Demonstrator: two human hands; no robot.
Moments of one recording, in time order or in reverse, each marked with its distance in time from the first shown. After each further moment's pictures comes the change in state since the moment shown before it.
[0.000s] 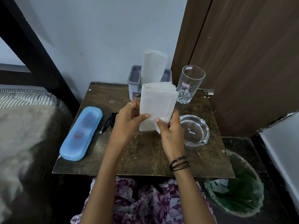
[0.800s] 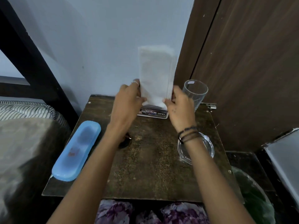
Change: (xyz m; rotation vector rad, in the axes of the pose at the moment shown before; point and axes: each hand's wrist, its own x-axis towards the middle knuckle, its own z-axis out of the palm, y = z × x) left_hand 0.081 0.027 -0.011 0.568 0.156 0.198; right_hand 0.090 -0.050 -0.012 -0.430 0.023 -0.272
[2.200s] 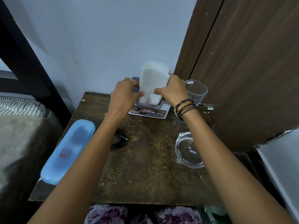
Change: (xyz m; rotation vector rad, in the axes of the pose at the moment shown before) left_hand 0.034 -0.023 0.017 0.035 -0.065 -0.061; right_hand 0.060 -0.005 0.006 -0.098 -0.175 0.103
